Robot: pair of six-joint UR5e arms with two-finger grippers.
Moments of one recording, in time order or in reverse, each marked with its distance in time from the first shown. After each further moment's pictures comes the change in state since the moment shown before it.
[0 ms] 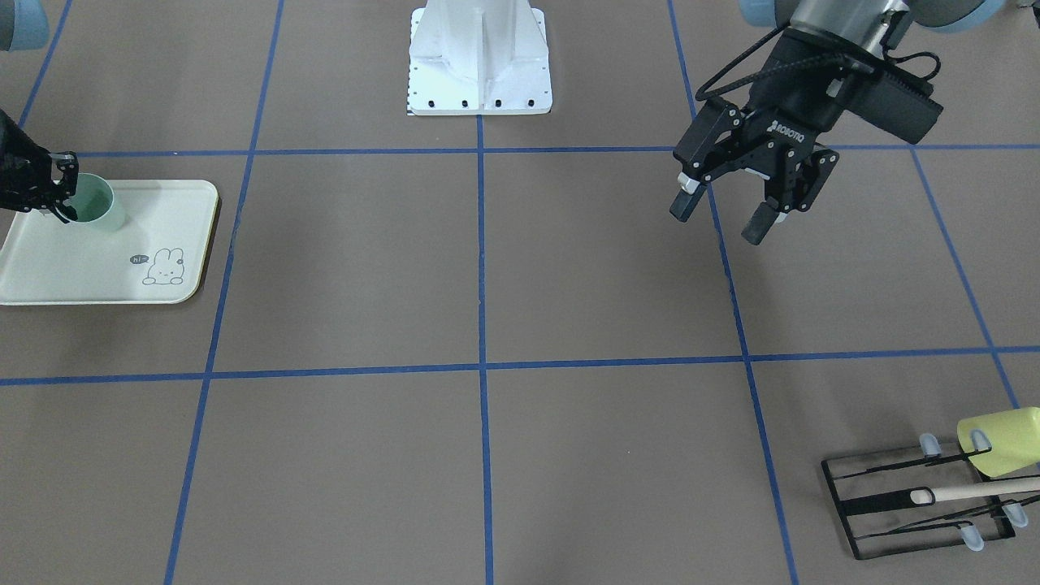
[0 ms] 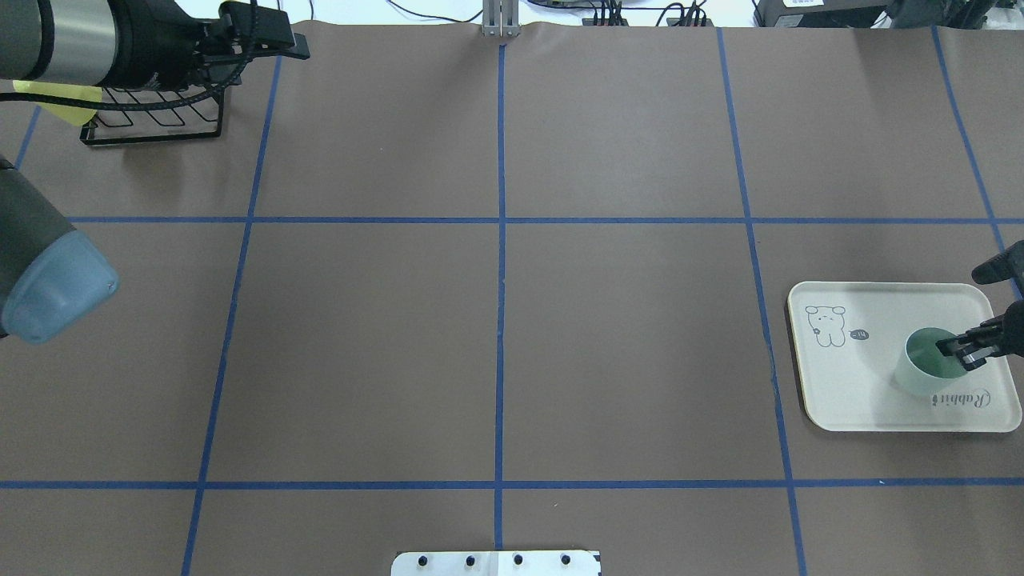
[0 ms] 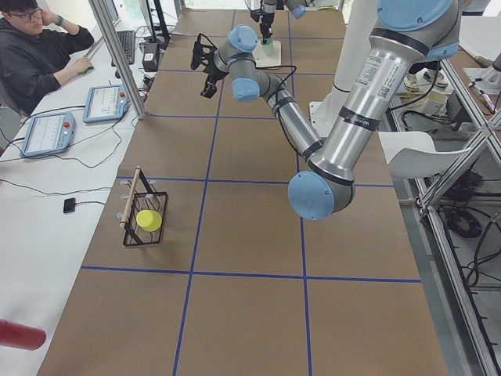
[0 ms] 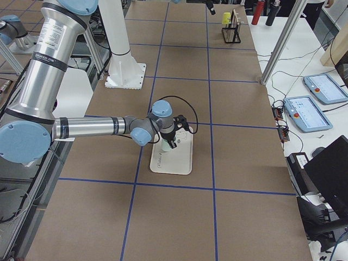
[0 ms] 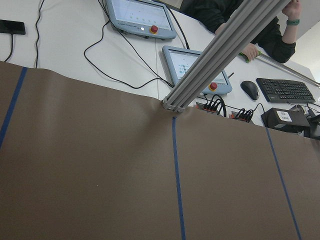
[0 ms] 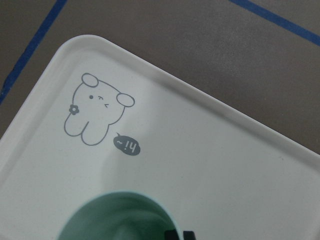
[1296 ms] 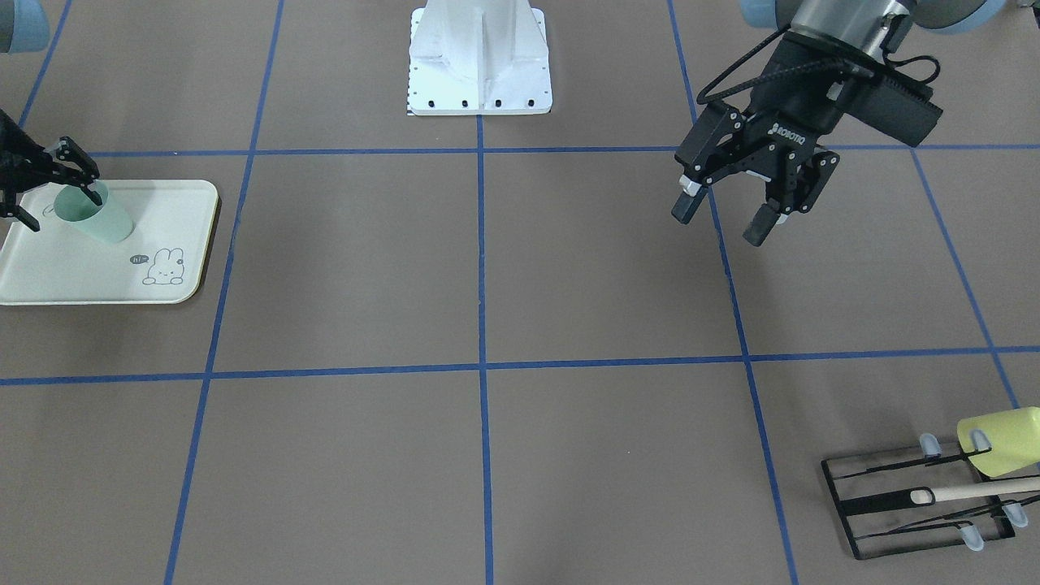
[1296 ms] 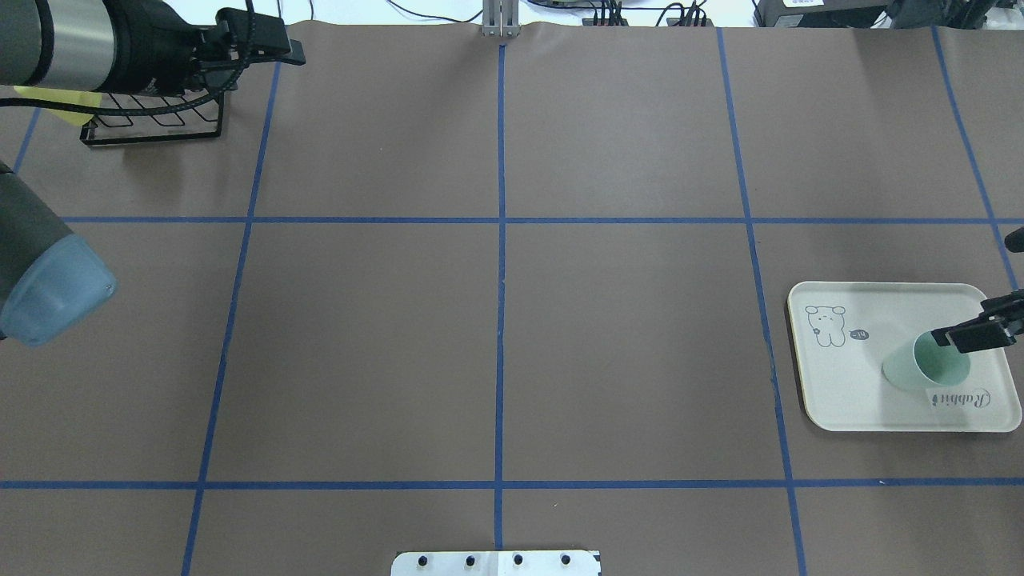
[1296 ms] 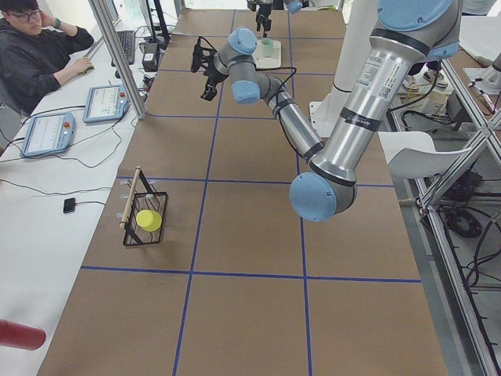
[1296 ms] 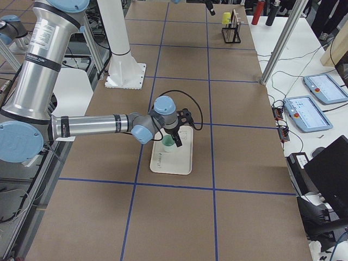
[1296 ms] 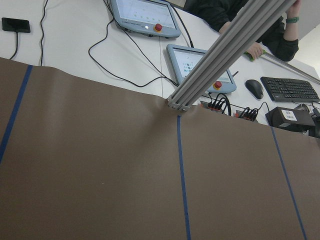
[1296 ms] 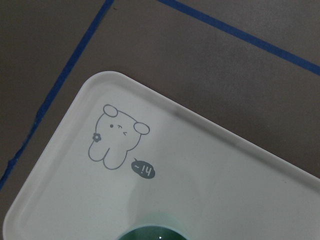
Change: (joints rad) left arm 0.000 0.014 0.002 -0.001 -0.001 0.001; right arm 0.183 0.014 0.043 -0.001 0.190 -0.010
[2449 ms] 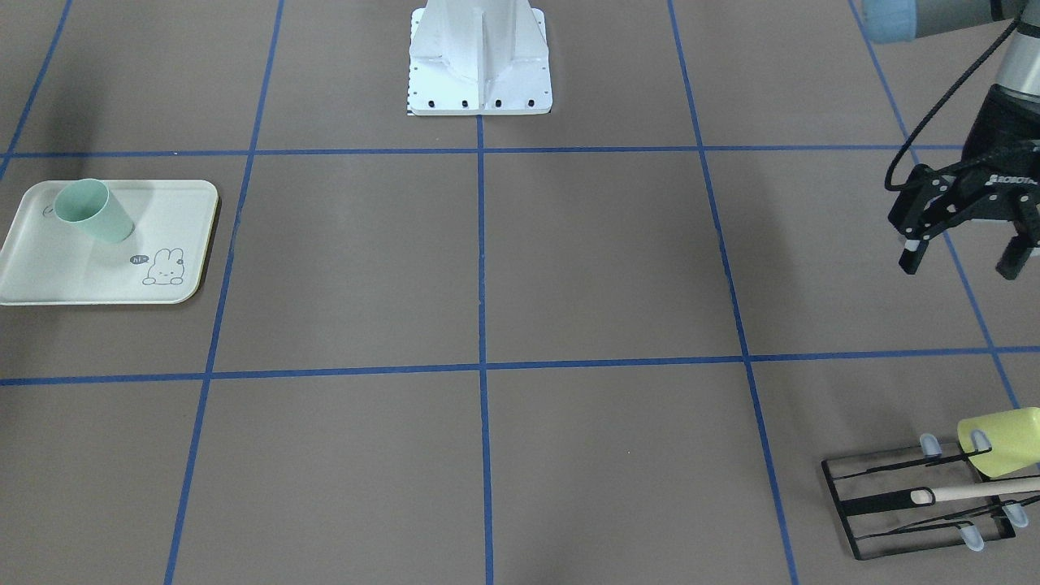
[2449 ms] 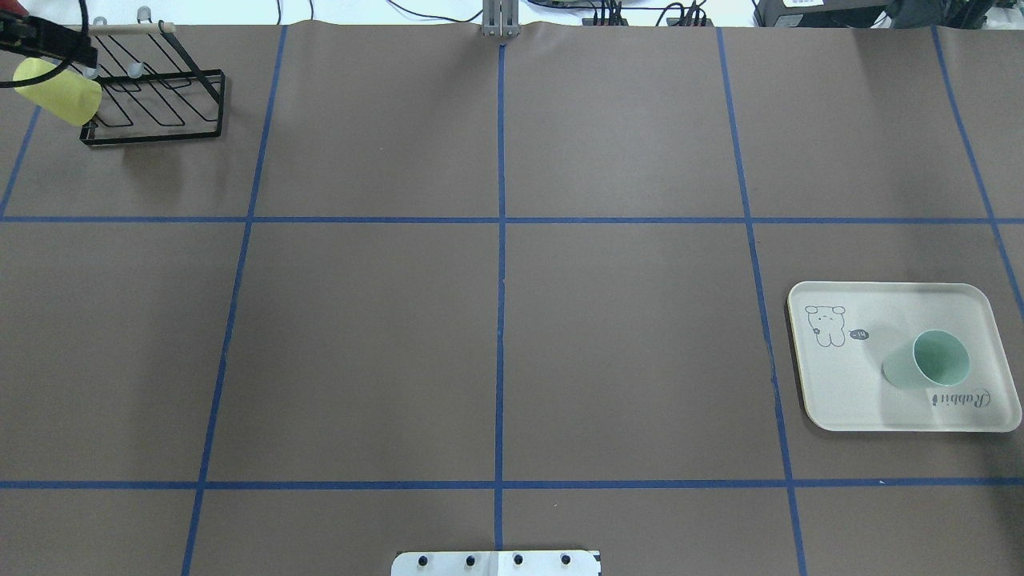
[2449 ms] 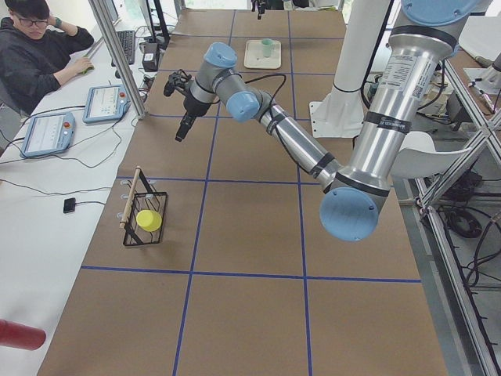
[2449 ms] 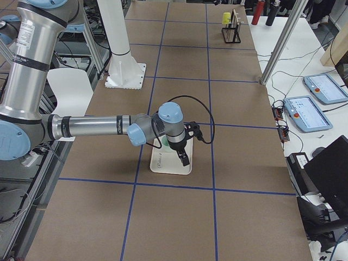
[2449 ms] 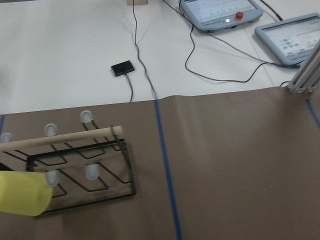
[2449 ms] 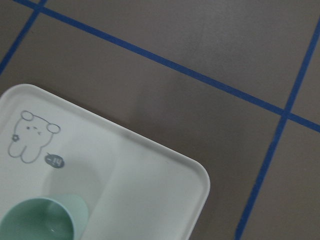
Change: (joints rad) left arm -0.254 0.173 0.009 0.324 -0.038 0.727; right arm 0.256 0.034 -0.010 -0.370 -0.065 -0.447
